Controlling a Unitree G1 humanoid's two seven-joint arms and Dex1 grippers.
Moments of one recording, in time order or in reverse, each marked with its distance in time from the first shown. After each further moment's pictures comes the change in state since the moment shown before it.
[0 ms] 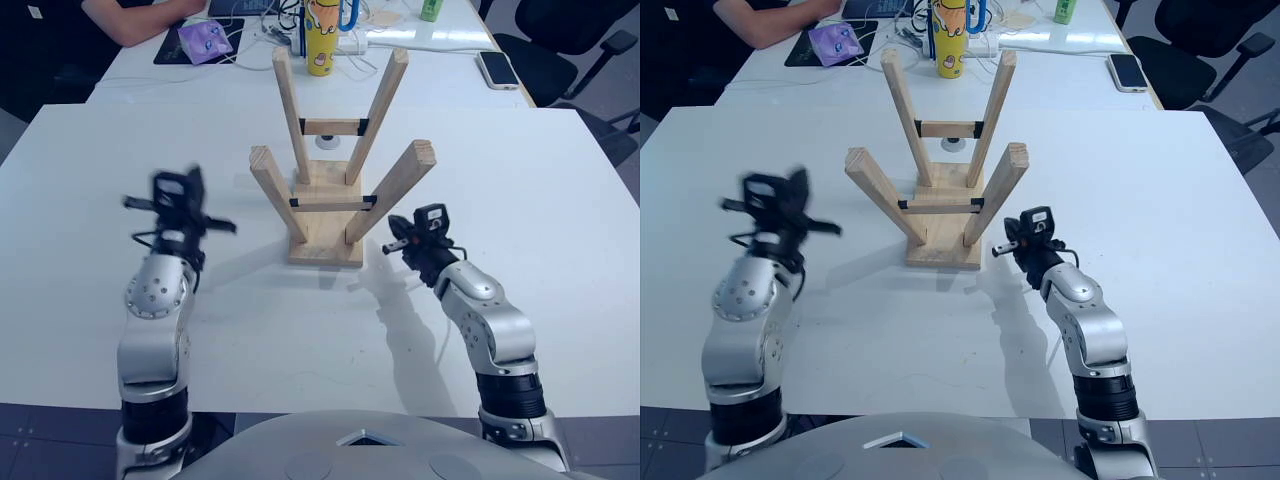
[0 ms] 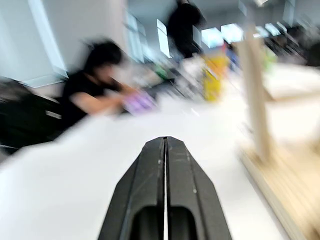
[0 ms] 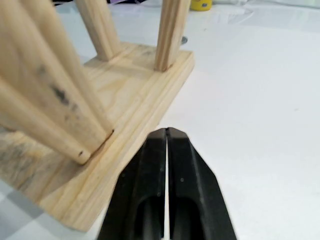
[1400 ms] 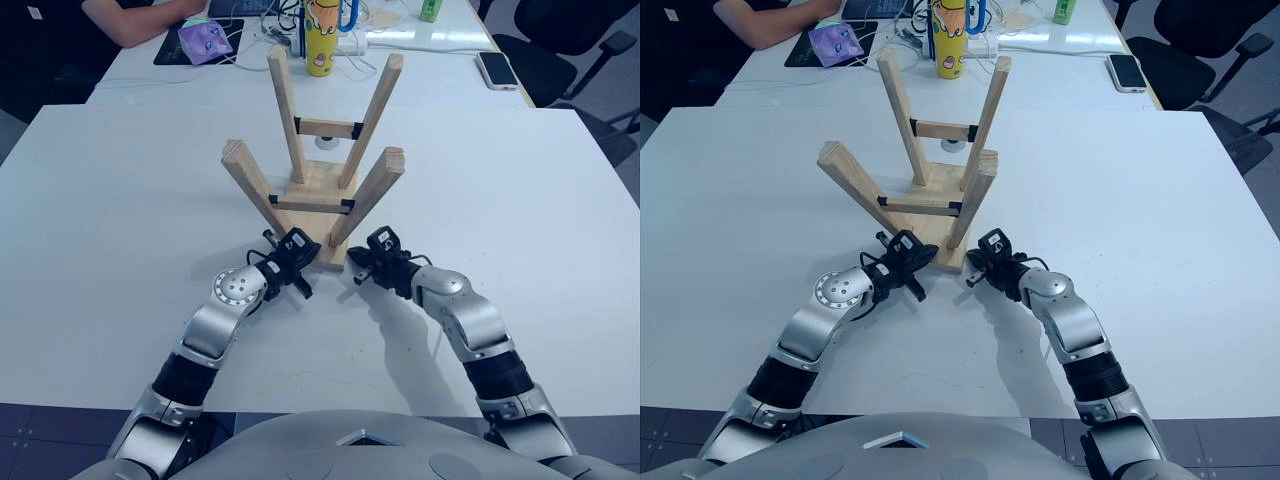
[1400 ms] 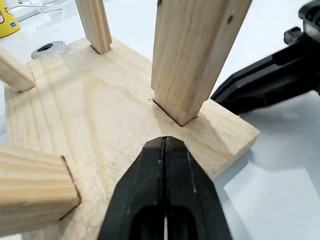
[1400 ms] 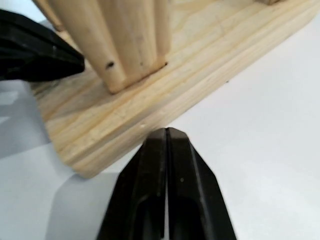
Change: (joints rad) left arm -0.230 0.045 -0.384 0.392 0.039 -0.091 -0.209; right arm -0.098 -0.059 0.124 0.209 -0.061 -0.109 0.226
